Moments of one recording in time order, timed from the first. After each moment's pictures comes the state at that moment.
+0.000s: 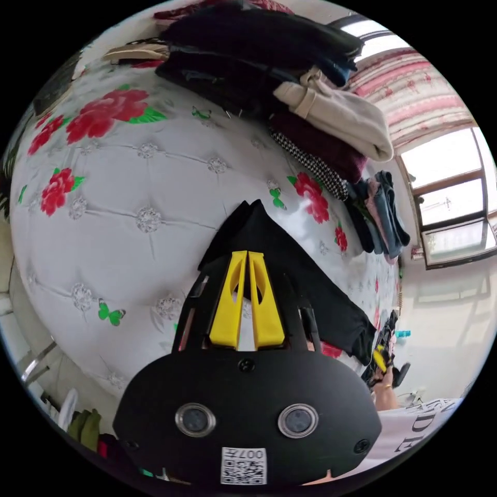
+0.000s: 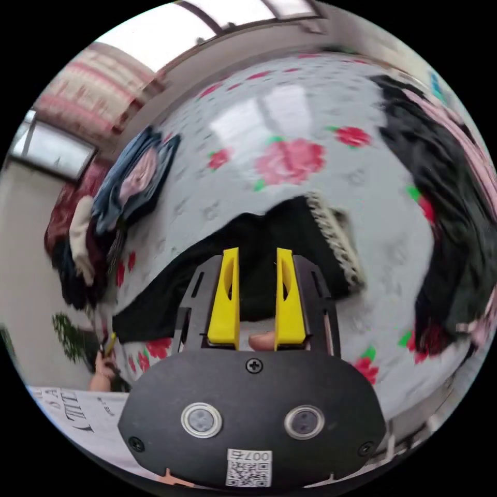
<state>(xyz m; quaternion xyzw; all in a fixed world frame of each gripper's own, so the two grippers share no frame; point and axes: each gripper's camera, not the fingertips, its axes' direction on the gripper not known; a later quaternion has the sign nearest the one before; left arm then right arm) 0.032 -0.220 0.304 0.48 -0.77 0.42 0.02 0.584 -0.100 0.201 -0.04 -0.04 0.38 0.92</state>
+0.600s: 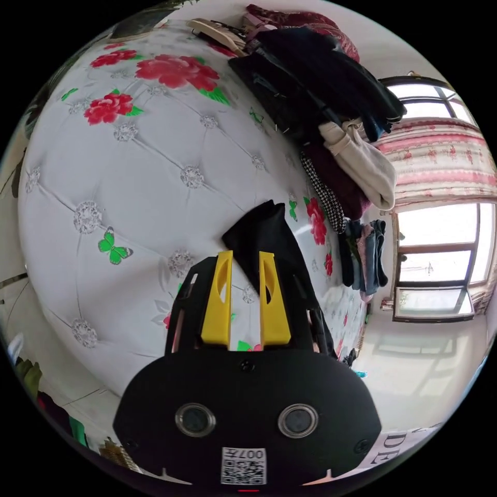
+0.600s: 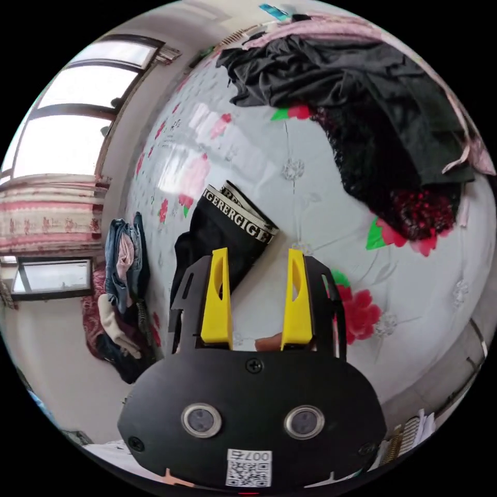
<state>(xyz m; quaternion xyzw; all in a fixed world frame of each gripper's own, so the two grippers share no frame) 0.064 -0.159 0.250 0.56 -0.67 0.47 0.12 0.603 -0.024 0.199 0.00 -0.10 0.56 0.82</state>
